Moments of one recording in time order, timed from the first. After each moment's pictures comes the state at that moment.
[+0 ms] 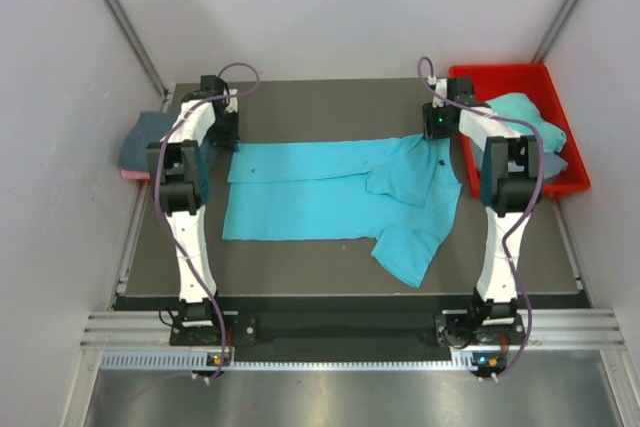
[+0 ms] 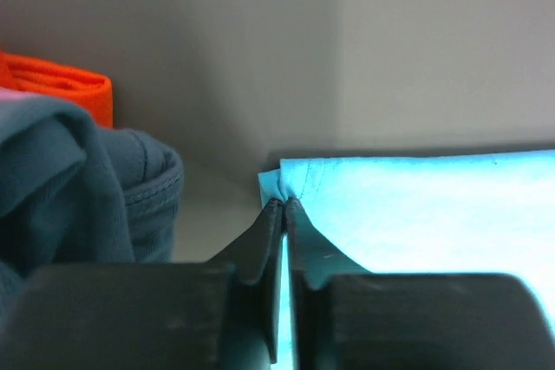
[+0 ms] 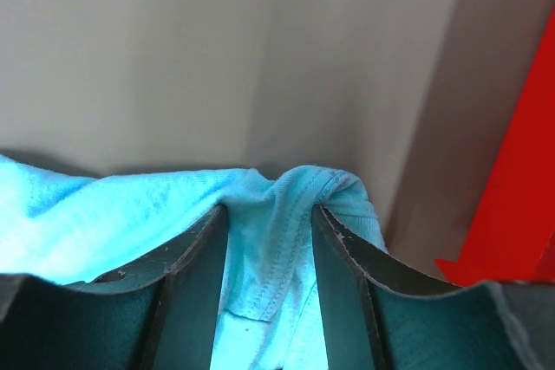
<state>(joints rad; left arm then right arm) 0.04 2.34 1.99 -0.81 0.11 0.00 0.05 2.23 1.71 -0.40 -0.16 -0.11</state>
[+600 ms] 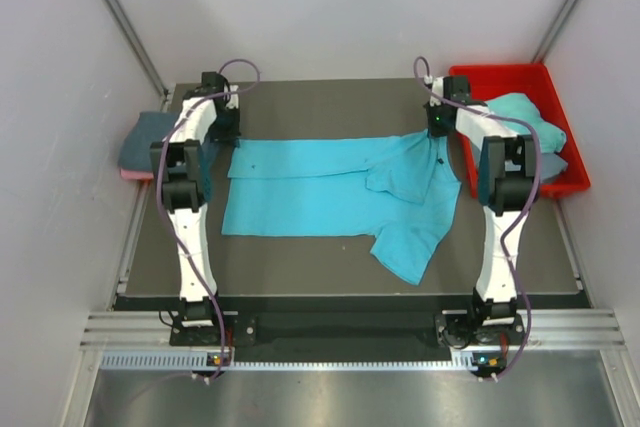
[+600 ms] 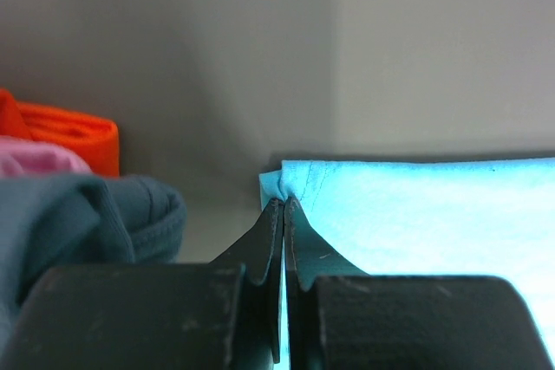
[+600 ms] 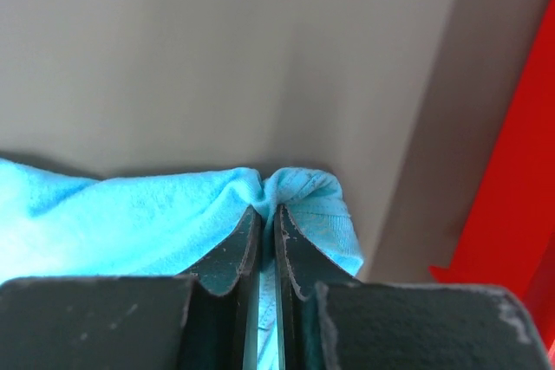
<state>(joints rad) 0.04 2.39 2.08 -0.83 0.12 0.00 0.07 2.24 1.74 -0.41 -0.11 -0.13</state>
